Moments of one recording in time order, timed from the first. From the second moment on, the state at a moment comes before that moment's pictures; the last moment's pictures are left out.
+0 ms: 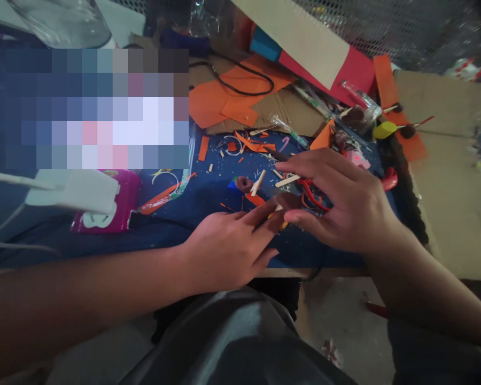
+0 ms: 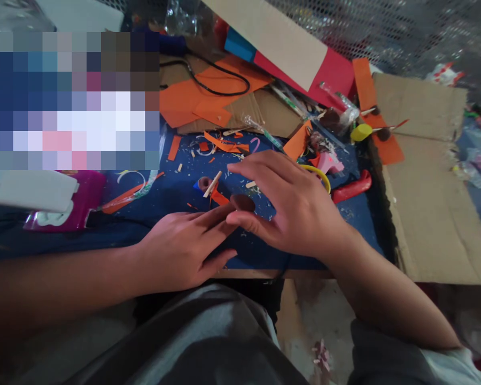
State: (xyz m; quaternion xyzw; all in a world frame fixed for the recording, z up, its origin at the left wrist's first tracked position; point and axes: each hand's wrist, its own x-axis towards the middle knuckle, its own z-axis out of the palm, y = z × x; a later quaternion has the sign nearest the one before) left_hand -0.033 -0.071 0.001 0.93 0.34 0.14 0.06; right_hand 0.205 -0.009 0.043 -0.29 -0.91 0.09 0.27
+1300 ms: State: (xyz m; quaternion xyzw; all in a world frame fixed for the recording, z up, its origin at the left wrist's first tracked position) left_hand -0.029 -0.071 0.002 0.93 0.35 0.08 0.08; right_hand 0.175 -0.047 0.016 -0.50 -0.78 0.20 0.32
